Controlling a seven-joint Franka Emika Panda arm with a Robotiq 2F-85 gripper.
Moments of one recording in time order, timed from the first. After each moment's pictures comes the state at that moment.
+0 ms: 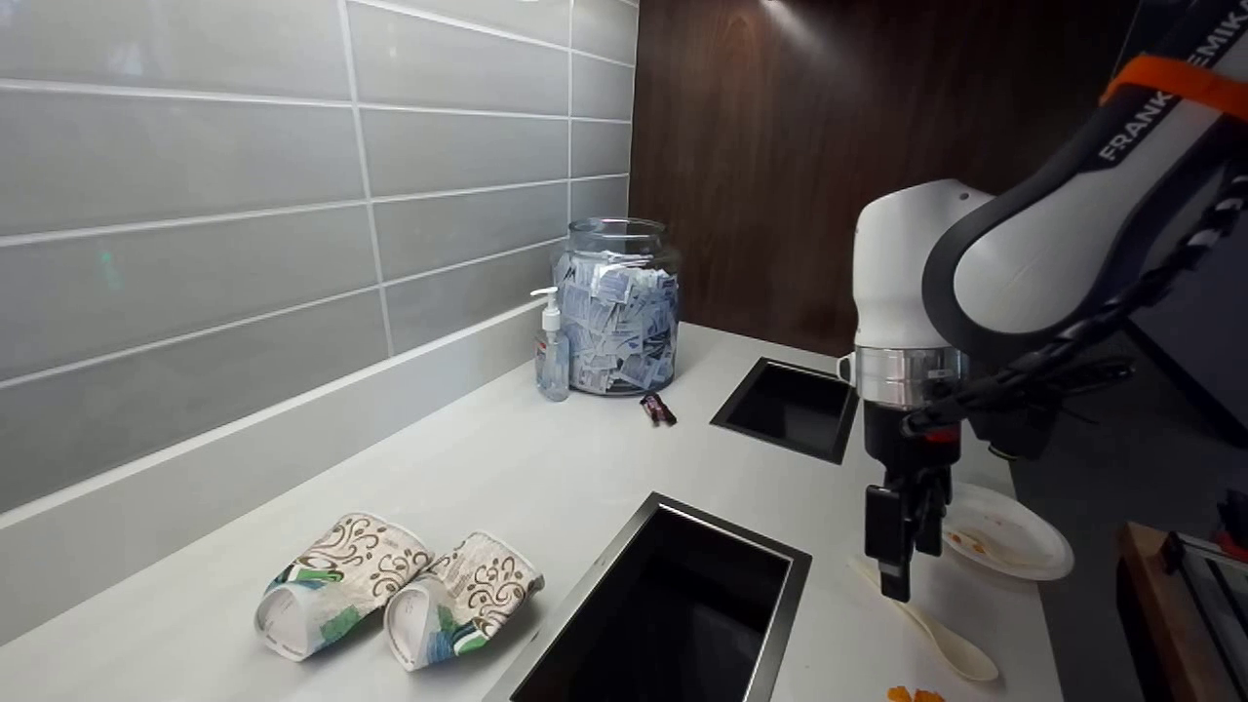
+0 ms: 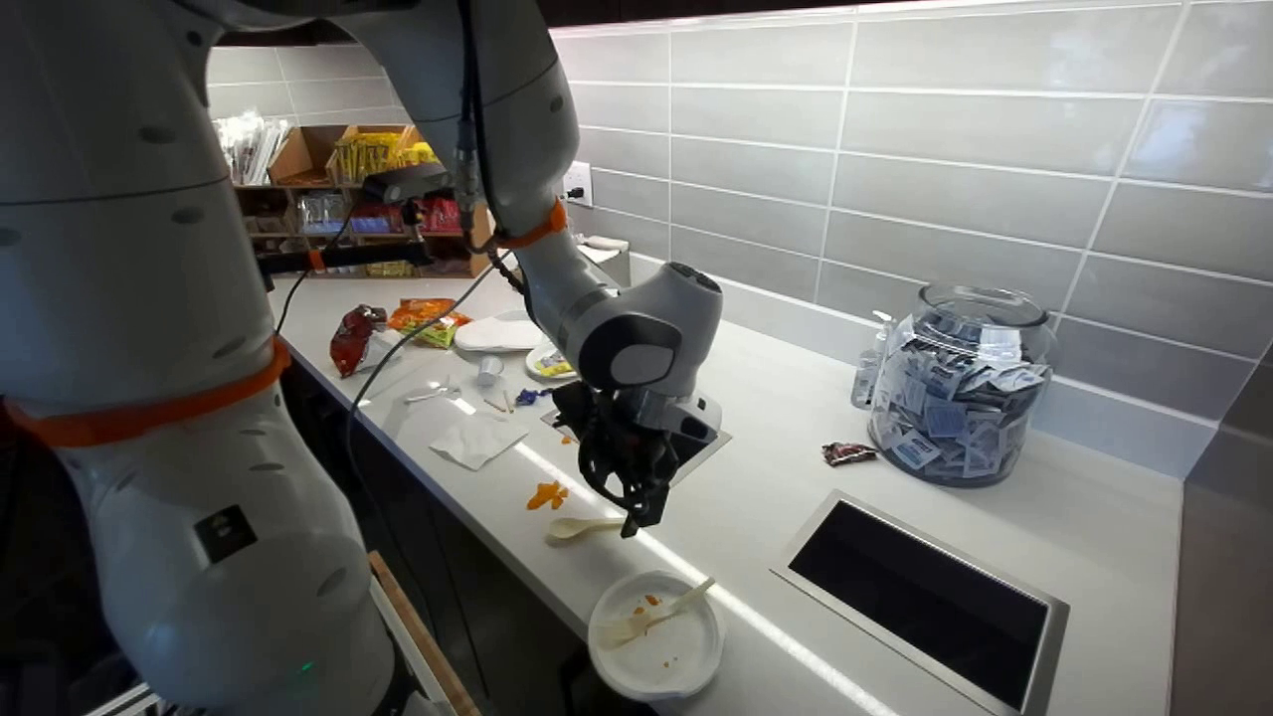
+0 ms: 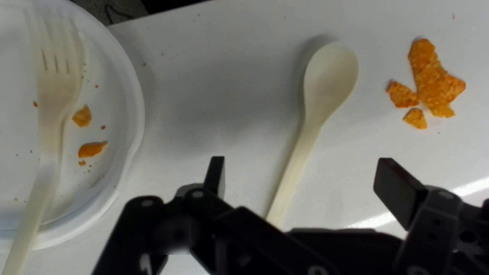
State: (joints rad) arm 0.05 0.05 0.02 -2.67 0.29 2.47 0.02
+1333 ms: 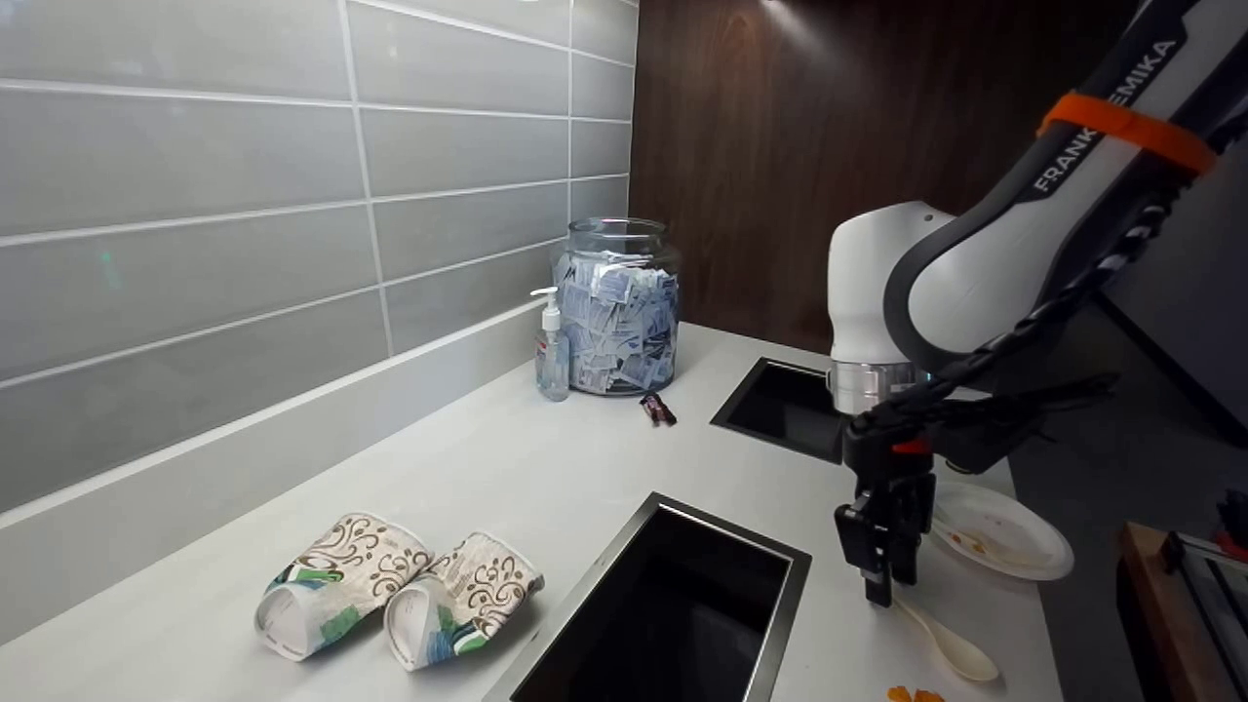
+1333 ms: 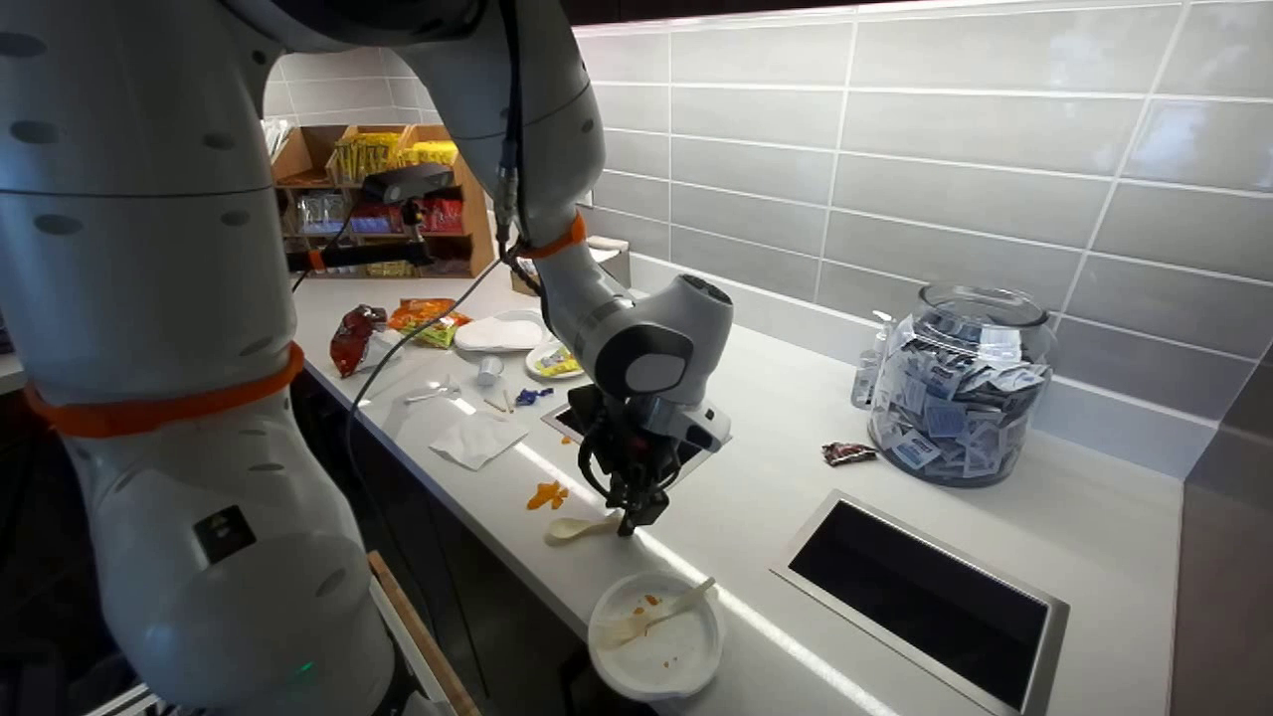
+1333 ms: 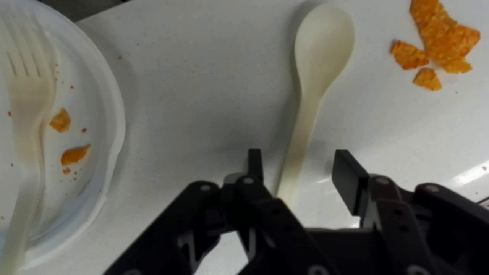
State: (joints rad) arm 0.04 0.14 0.02 -2.61 0.30 2.48 0.13
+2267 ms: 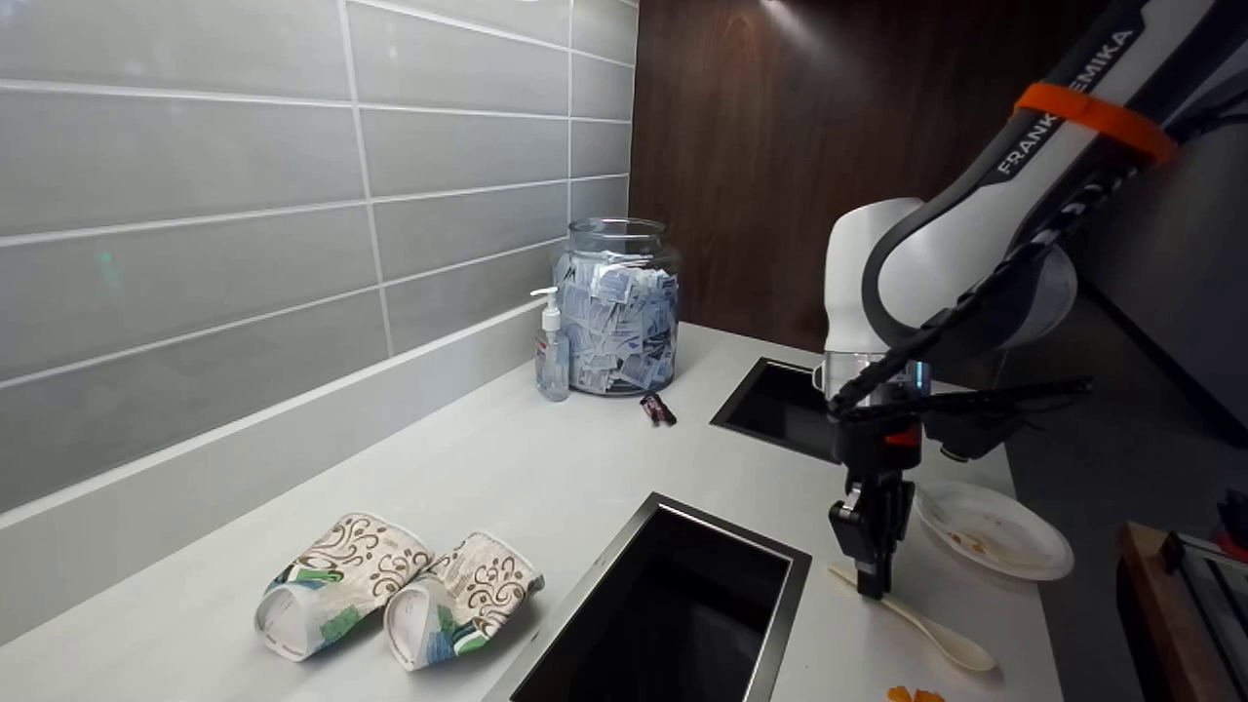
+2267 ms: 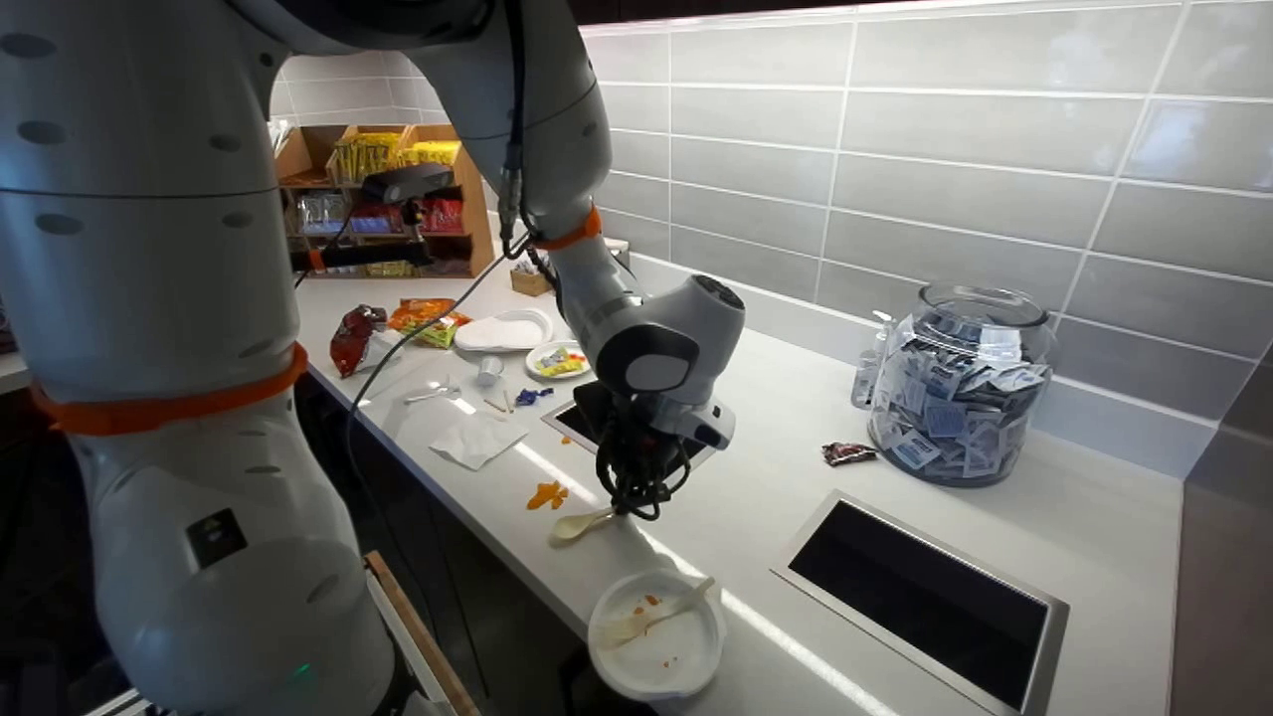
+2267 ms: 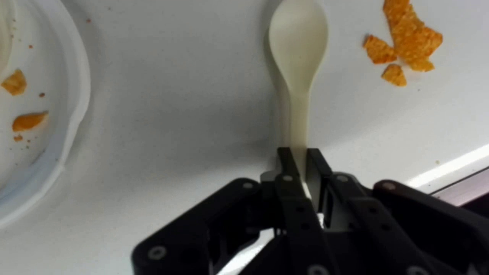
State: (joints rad) arm 0.01 0.15 0.05 -2.59 0.42 2.48 -0.07
